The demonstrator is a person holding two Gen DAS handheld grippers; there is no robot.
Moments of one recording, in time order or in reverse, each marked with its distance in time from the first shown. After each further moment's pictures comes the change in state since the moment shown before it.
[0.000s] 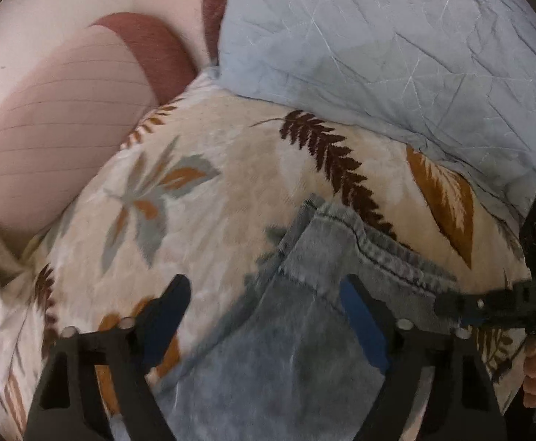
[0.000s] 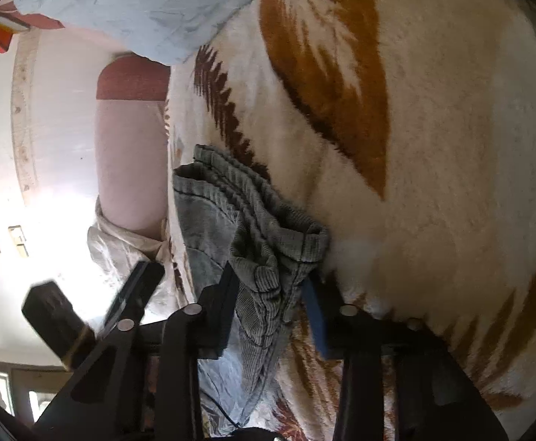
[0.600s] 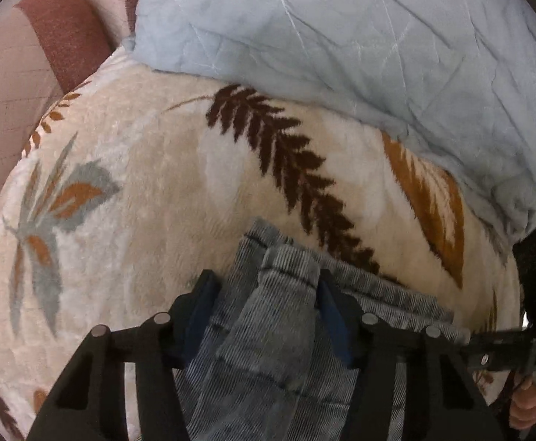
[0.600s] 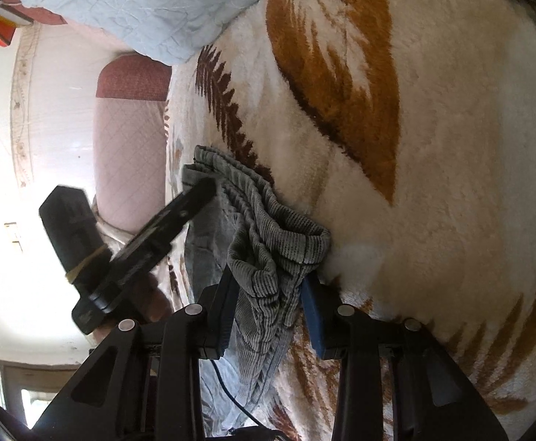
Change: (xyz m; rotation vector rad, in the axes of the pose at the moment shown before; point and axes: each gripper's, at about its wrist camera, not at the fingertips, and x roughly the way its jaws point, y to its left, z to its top) left arm 0.075 -0.008 0.029 0.055 0.082 -0.247; right arm 0.003 0.010 -0.009 -0.014 -0.027 -0.009
